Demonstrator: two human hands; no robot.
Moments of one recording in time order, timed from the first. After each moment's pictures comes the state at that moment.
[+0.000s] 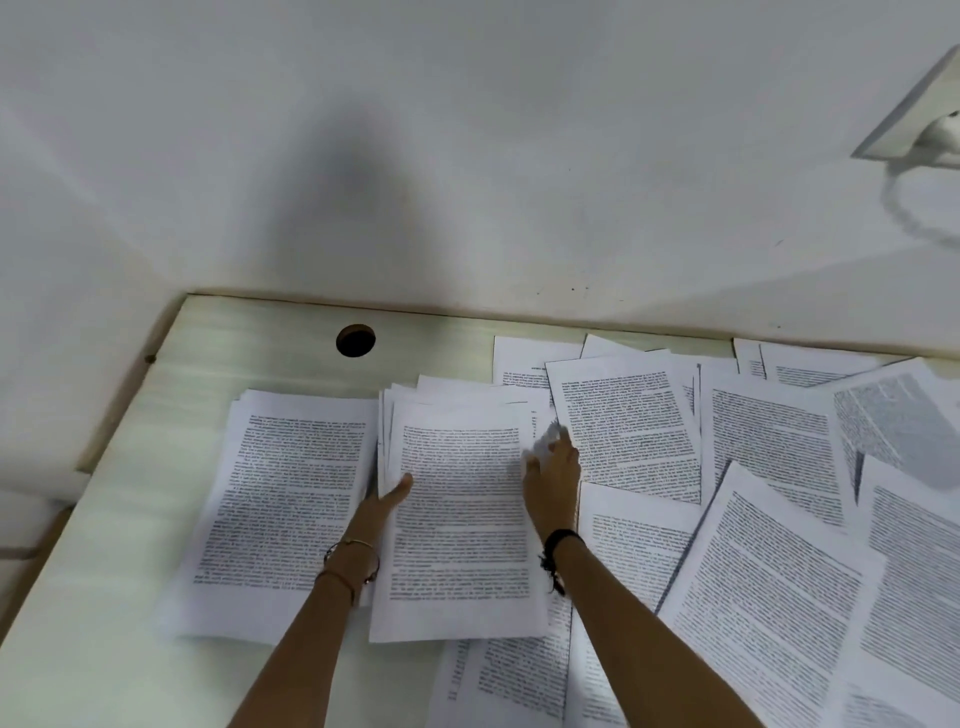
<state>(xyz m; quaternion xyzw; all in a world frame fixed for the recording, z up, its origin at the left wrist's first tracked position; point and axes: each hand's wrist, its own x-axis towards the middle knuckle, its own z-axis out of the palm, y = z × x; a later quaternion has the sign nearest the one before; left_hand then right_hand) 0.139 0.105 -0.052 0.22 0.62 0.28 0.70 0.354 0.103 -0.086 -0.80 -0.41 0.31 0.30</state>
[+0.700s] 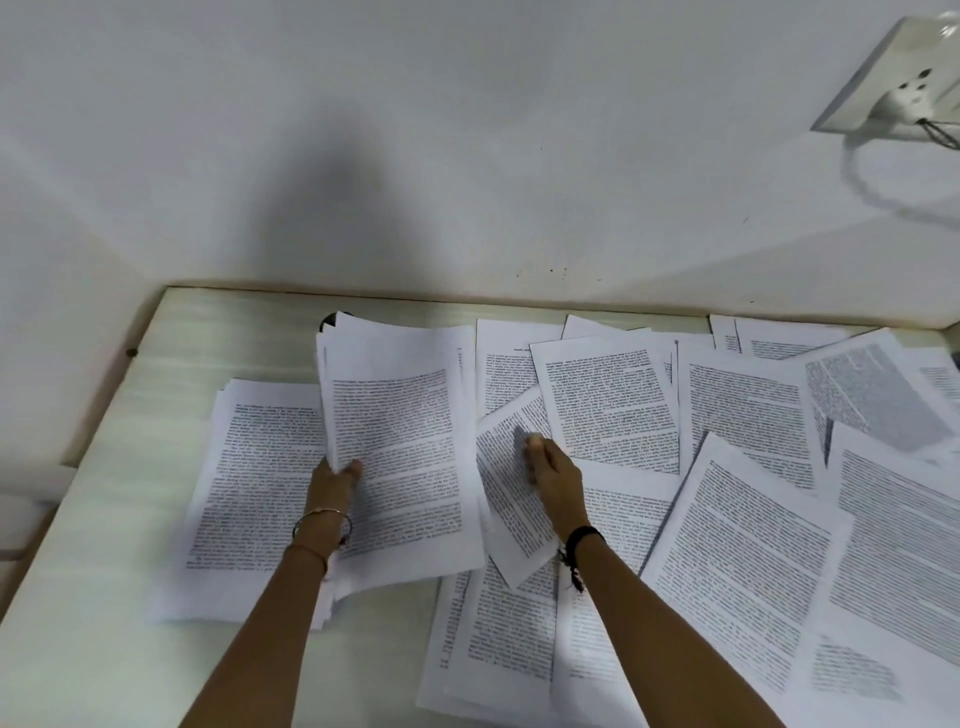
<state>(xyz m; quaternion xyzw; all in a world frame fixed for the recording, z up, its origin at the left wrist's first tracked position) 0.116 0.115 -0.051 0.31 0.75 0.29 0.51 0.380 0.066 -0.064 -0.71 -0.36 0.44 0.41</state>
